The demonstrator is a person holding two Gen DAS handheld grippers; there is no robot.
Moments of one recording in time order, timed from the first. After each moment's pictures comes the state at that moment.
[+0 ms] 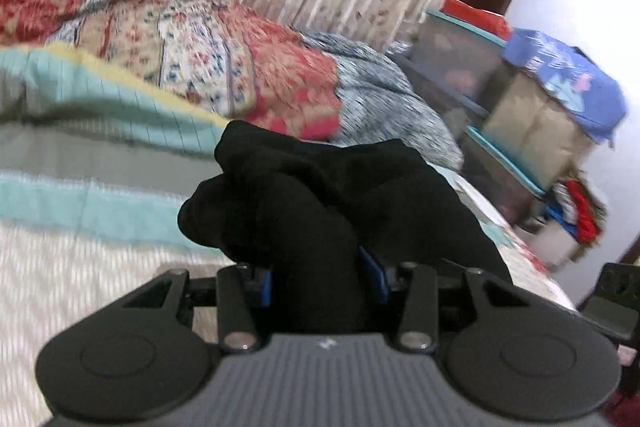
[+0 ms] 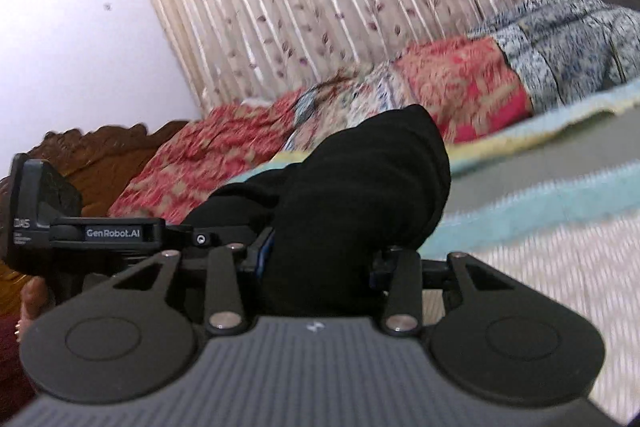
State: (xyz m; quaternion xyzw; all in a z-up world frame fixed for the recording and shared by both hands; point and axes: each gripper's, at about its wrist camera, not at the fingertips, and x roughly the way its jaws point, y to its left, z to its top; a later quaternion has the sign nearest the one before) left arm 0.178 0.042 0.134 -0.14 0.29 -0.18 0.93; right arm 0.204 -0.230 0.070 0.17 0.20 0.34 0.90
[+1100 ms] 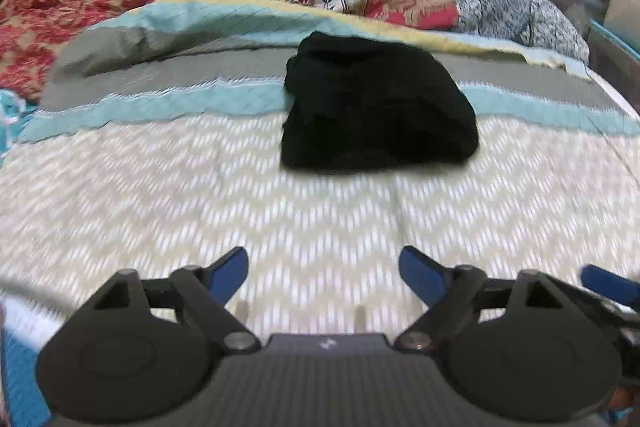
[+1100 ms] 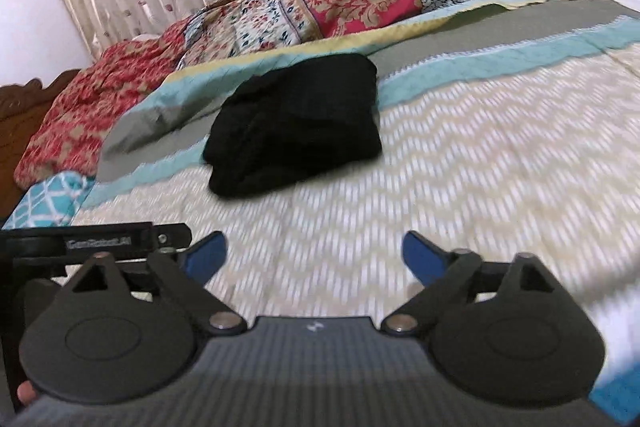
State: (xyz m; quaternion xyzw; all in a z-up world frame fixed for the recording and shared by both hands) left arm 0.074 -0.016 0.071 -0.01 0.40 0.03 0.91; right arm 0.085 -0.236 0.018 0.14 0.34 0.18 0.91
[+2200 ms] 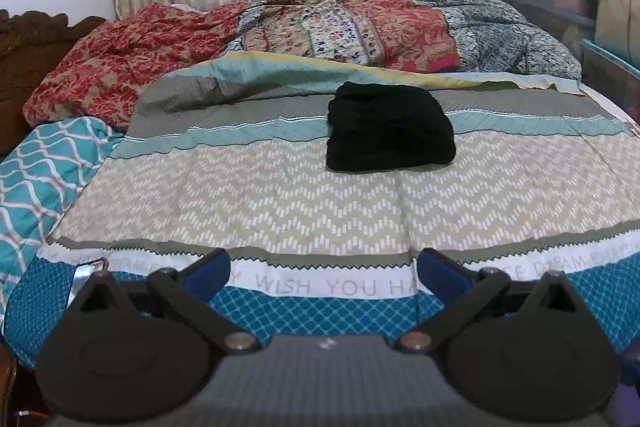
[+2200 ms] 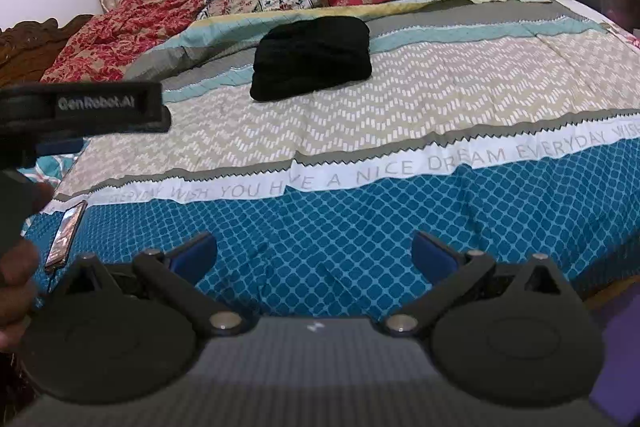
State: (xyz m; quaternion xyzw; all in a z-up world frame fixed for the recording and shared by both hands) left arm -0.079 -0.060 0.134 0.03 0.33 0.10 0.94; right arm -0.051 -0.228 0.031 0.08 0.37 0.15 0.91
